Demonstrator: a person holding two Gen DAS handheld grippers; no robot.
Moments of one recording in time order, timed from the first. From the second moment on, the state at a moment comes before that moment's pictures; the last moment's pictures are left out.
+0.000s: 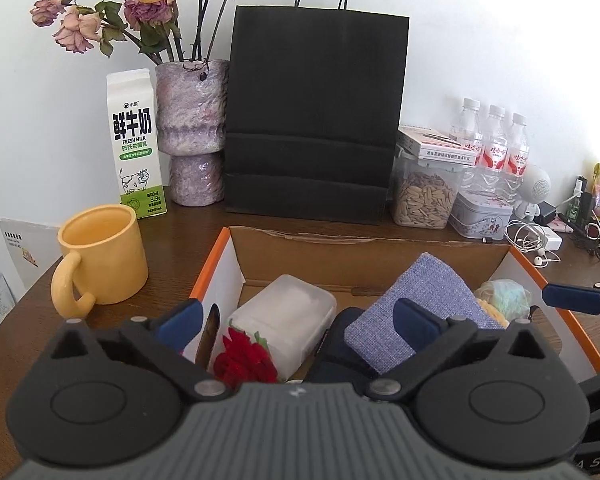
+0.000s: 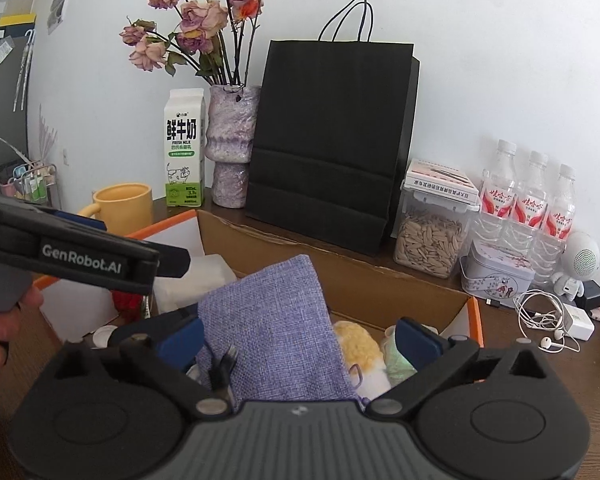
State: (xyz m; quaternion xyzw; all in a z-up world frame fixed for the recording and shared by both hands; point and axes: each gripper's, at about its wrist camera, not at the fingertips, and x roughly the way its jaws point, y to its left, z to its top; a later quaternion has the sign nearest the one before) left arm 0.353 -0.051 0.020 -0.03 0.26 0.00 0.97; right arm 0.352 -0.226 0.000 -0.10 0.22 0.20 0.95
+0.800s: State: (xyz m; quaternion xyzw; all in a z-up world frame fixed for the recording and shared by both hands) left arm 0.205 -0.048 0.005 -0.02 0.31 0.01 0.95; right arm 0.186 -0.237 -0.011 -0.10 0.24 0.21 0.94
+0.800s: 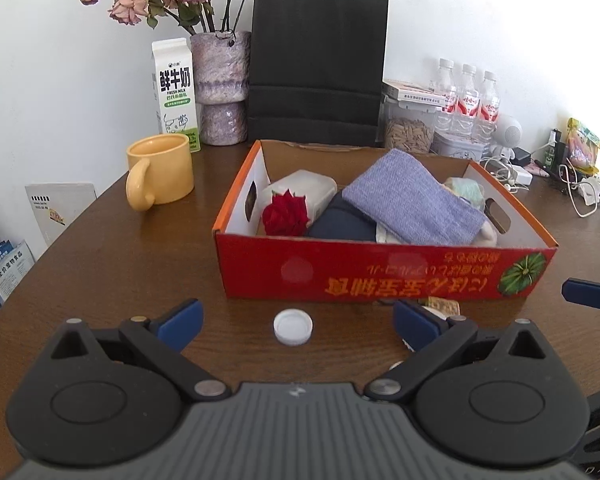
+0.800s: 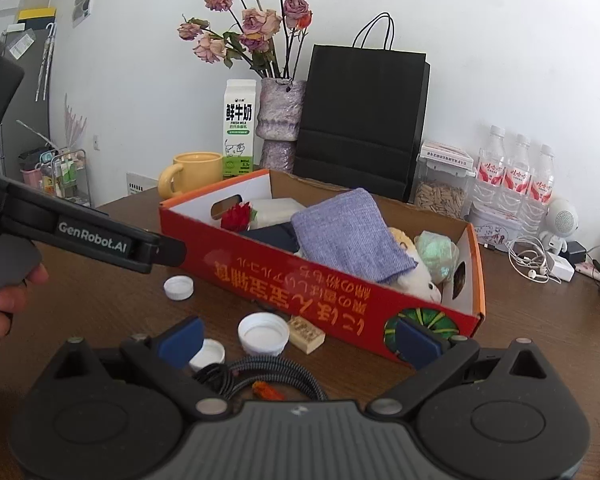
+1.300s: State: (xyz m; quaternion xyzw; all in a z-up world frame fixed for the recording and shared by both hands) left arm 0.152 -0.054 -0.009 -0.02 0.33 0.00 0.94; right arm 0.144 -0.235 -0.042 -0.08 0.29 0.25 0.92
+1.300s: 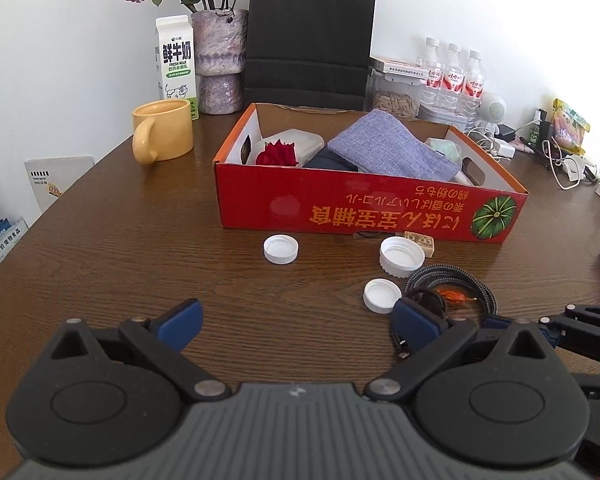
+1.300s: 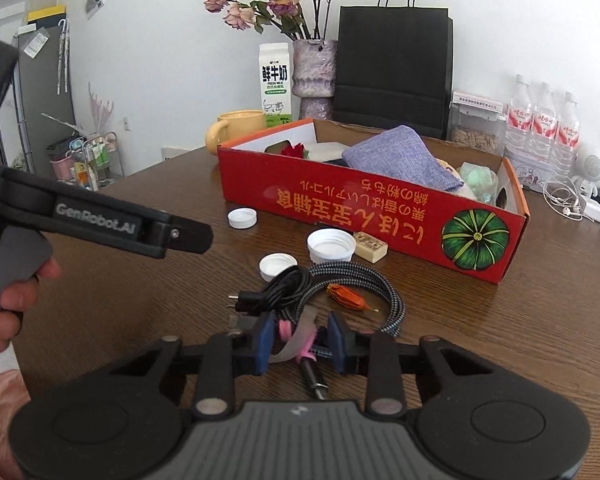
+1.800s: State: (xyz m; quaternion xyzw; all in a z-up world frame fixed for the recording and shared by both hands) left arm 0.157 -0.074 -0.015 -0.02 0.34 -0.03 0.94; right arm 0.140 -0.264 -0.023 -0.04 0.24 0.23 0.94
